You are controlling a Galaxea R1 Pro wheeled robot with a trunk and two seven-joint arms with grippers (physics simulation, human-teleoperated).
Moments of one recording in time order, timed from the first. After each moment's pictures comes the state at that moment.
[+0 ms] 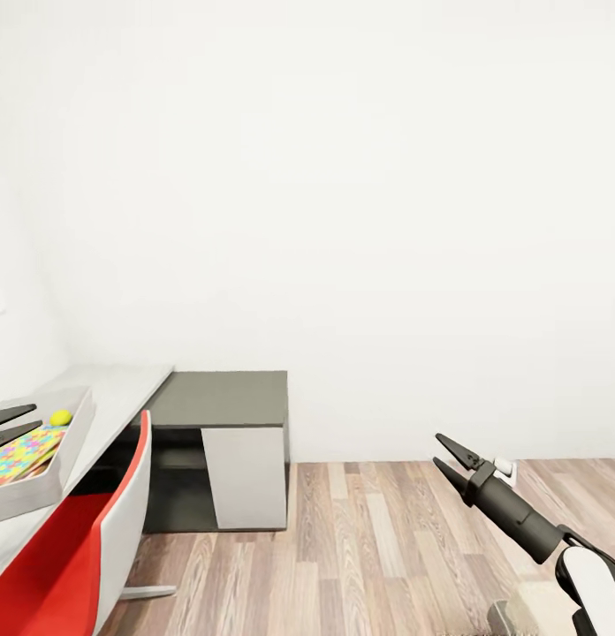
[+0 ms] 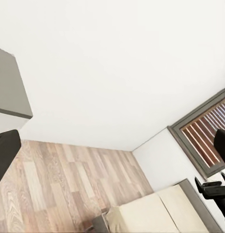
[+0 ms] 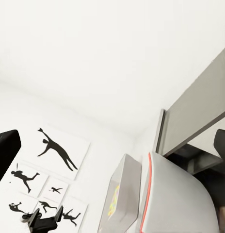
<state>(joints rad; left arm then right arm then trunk) -0.93 0.86 -0.01 -0.19 0.47 0.58 -1.57 -0.16 -0.13 -0.33 -1.44 -1.14 0.81 0.50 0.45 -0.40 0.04</state>
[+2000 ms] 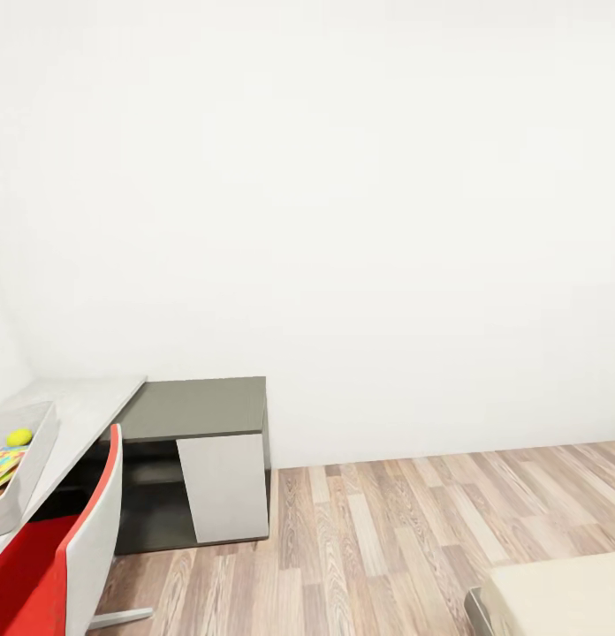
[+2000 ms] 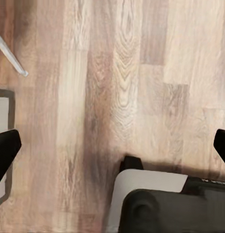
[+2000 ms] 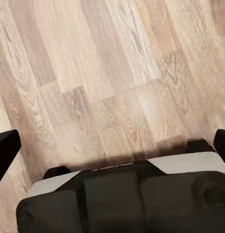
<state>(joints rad) -0.29 0.19 -0.26 -0.14 0.42 0.06 -0.06 -0.21 0.05 0.28 -0.26 -0.59 0.05 0.00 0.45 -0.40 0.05</state>
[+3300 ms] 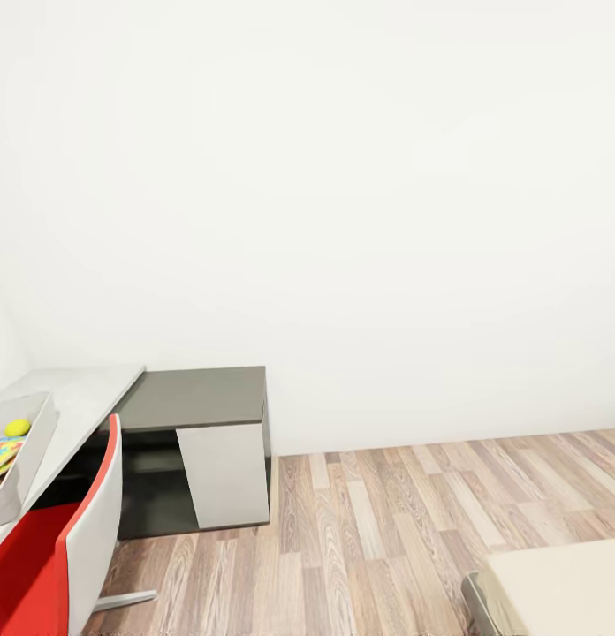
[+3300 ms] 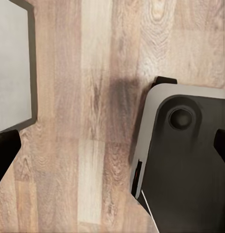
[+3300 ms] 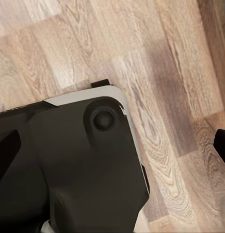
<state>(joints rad) -0.10 0.15 -0.26 -0.01 0.41 -0.11 0.01 -0.12 0.02 0.33 -0.01 -0.58 -0.16 -0.13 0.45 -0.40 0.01</state>
